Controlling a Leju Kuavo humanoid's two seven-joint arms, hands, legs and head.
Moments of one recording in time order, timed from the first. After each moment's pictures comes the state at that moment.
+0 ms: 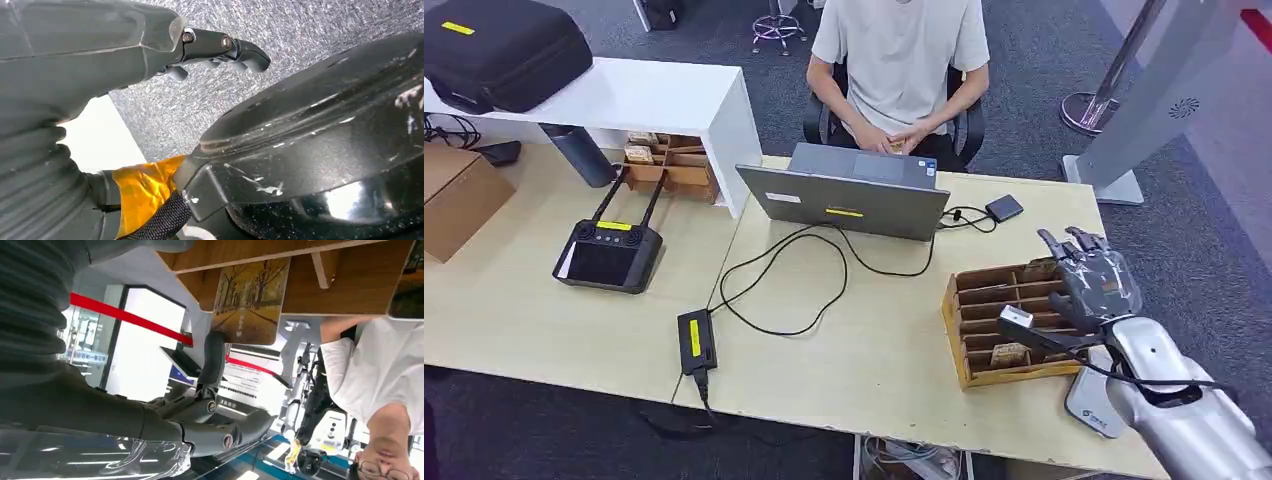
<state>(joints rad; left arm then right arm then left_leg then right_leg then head) 0.03 0.08 -1.35 -0.31 1.08 0.19 -0.10 -0.48 -0.53 0.59 -1.14 1.12 -0.38 -0.03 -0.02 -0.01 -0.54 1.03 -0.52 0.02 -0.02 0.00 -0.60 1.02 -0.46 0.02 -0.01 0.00</state>
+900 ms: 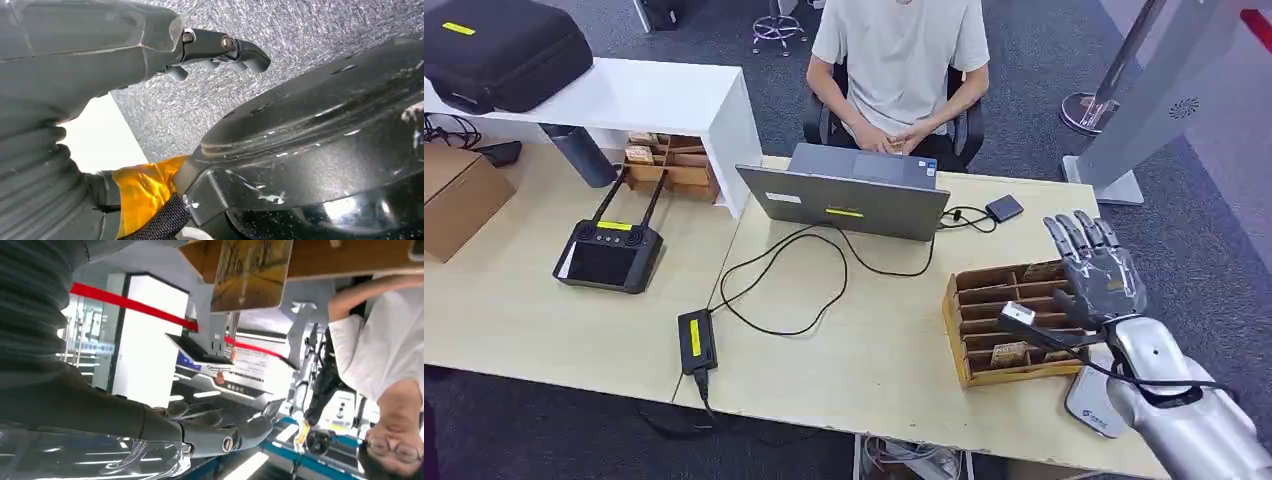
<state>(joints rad) 0.03 0.08 -1.35 -0.31 1.12 0.20 -0.10 -0.48 -0.53 0.59 -1.15 1.15 -0.46 0.01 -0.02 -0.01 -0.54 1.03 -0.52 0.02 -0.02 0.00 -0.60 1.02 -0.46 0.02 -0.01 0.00</state>
